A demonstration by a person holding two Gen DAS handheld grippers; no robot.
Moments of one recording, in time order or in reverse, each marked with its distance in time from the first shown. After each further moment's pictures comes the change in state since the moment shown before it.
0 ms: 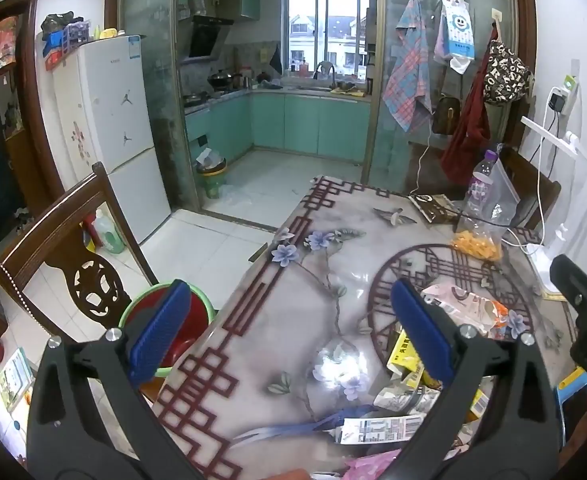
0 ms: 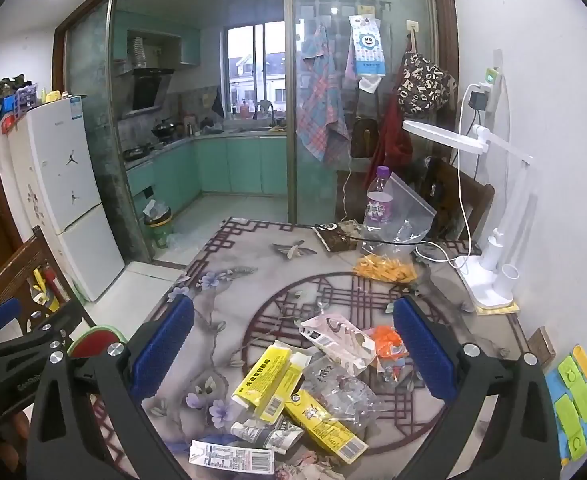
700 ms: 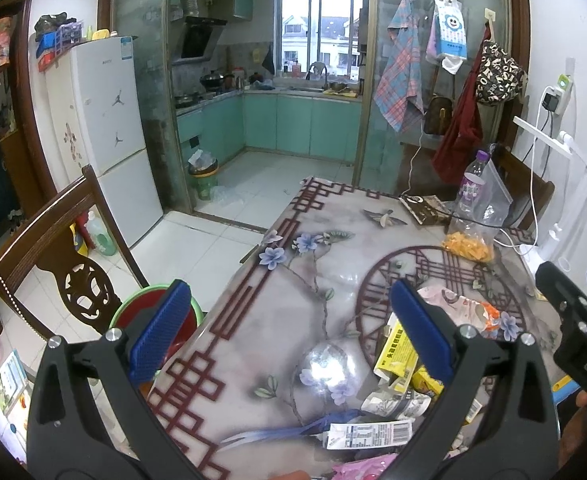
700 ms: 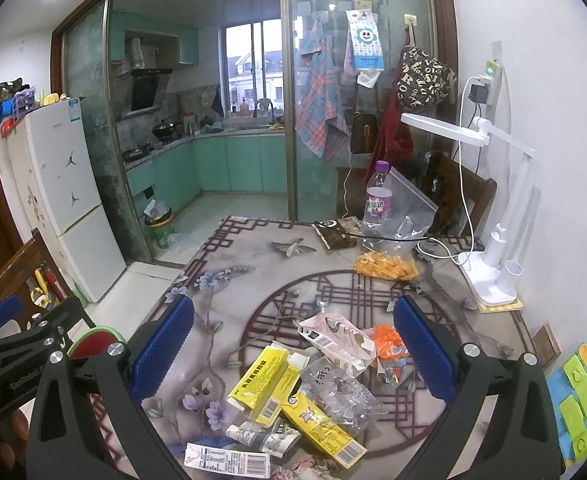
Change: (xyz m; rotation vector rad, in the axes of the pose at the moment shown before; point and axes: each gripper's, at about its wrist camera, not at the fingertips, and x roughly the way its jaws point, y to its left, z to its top) left arm 0.004 -0.016 -0.001 0.007 -0.010 -0.020; right arm 0.020 -0.019 -0.002 0.021 0.013 0.010
